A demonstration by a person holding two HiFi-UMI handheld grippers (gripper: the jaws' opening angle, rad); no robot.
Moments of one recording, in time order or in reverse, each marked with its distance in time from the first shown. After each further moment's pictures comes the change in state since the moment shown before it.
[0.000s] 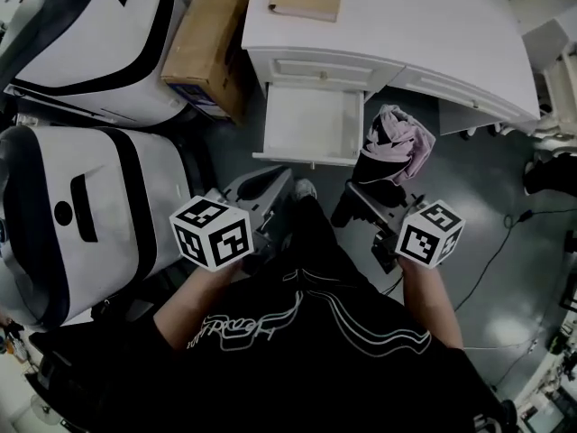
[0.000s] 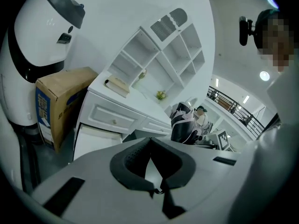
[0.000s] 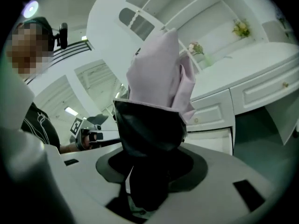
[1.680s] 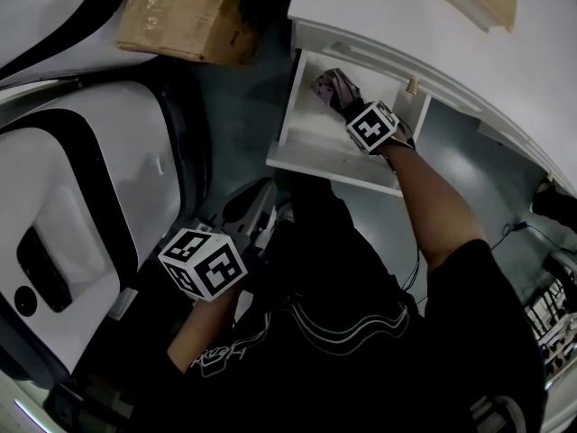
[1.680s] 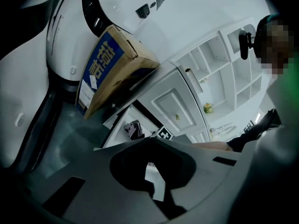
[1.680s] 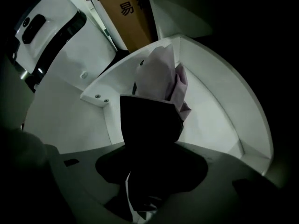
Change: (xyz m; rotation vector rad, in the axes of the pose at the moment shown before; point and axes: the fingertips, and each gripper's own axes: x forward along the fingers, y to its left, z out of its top) left arm 0.053 0.271 -0.071 -0.492 -0.018 0.303; right arm 0.331 -0.359 -0.202 -0.586 1.123 -0.230
